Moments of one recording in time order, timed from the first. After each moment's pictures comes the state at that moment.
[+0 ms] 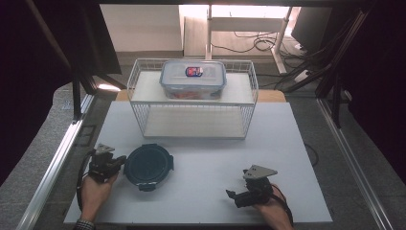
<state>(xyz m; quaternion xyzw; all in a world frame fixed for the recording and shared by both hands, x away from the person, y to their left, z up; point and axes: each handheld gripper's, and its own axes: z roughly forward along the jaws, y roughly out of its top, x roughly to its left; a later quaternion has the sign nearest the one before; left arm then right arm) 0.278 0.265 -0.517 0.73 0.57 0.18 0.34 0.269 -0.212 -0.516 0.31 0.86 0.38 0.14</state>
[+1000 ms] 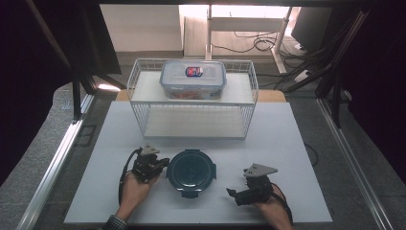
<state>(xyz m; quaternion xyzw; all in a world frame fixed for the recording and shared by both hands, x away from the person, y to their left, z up) 0.295 0.153 -0.515 0.78 0.47 0.12 0.38 0.275 -0.214 -0.520 0.32 0.86 0.38 0.13</state>
